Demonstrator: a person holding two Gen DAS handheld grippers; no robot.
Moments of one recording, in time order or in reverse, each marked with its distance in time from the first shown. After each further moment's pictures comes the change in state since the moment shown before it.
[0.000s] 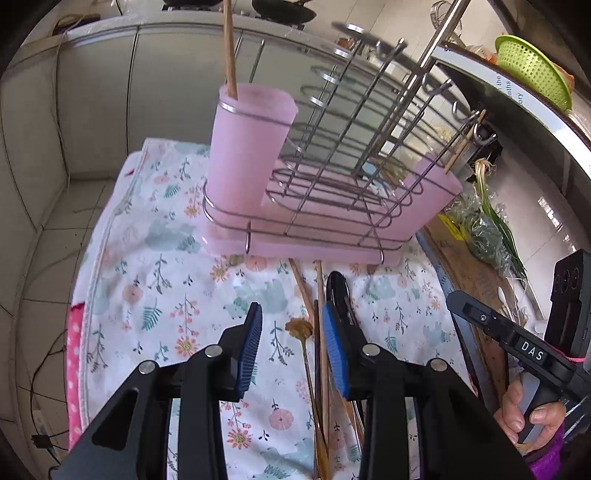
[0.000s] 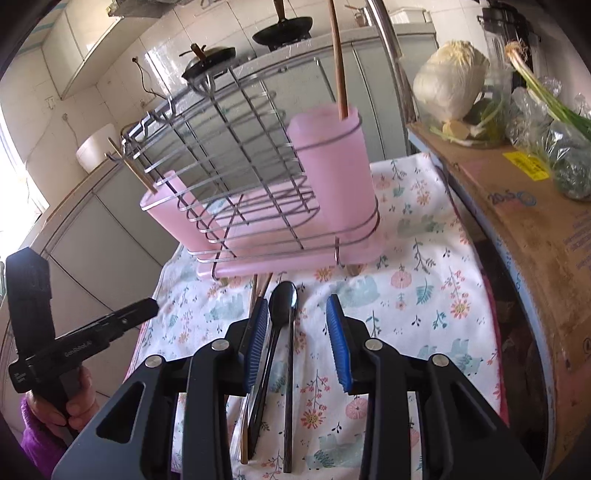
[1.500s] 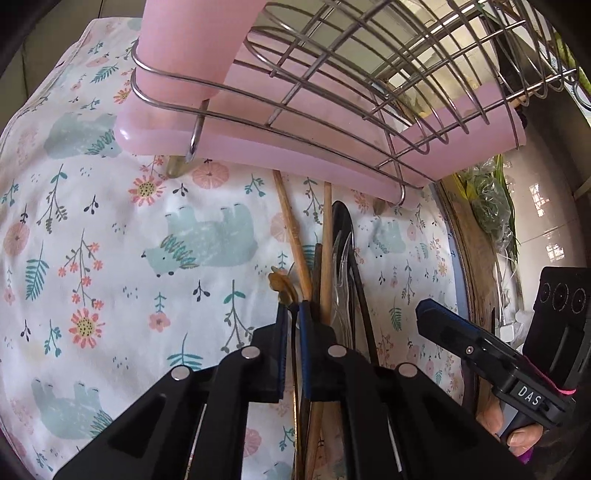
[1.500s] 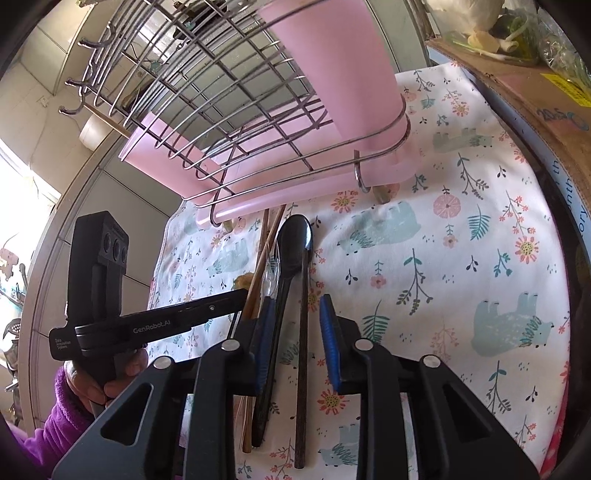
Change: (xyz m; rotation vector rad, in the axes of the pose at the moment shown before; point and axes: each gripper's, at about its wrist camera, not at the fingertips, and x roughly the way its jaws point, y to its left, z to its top) left arm 0.113 -0.005 -0.008 -0.098 0.287 -0.125; right arm 0.059 -0.014 -0.019 0.086 0.228 0.126
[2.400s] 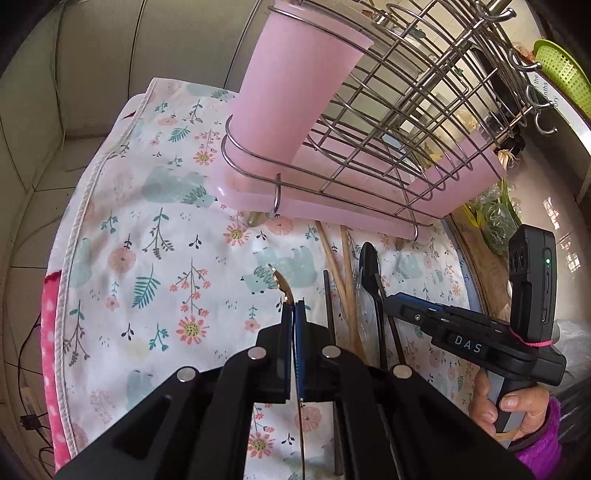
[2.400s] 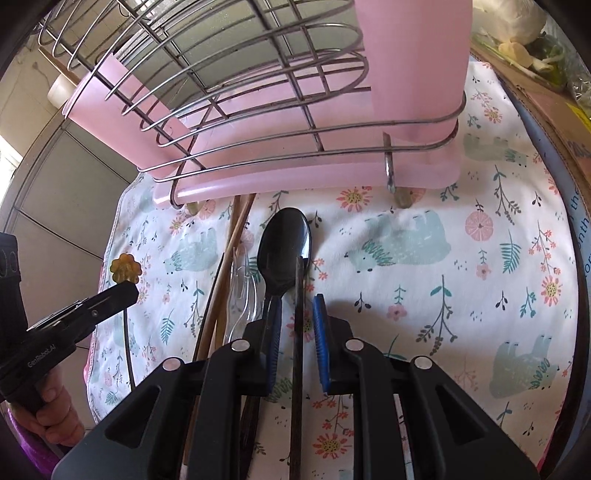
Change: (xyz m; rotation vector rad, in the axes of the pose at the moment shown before) left arm -0.074 0.029 -0.015 0.029 -0.178 0.102; right arm 0.061 0.026 0.020 -0.085 0.112 -0.188
